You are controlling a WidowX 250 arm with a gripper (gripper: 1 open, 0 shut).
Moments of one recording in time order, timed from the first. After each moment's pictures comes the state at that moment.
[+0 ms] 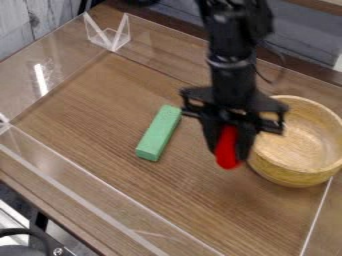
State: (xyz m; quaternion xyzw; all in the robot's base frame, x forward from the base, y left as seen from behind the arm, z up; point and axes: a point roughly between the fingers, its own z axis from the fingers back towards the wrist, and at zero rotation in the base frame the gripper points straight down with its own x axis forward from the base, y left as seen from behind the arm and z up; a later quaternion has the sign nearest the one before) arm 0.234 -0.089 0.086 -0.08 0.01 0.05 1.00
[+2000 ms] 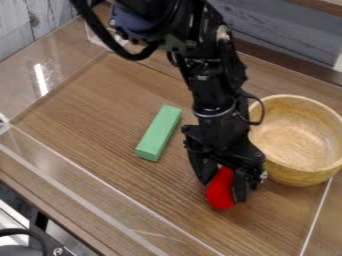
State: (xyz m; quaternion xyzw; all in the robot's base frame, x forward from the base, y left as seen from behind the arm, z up) arm 0.226 -0.081 0.044 -0.14 -0.01 -0.10 0.99
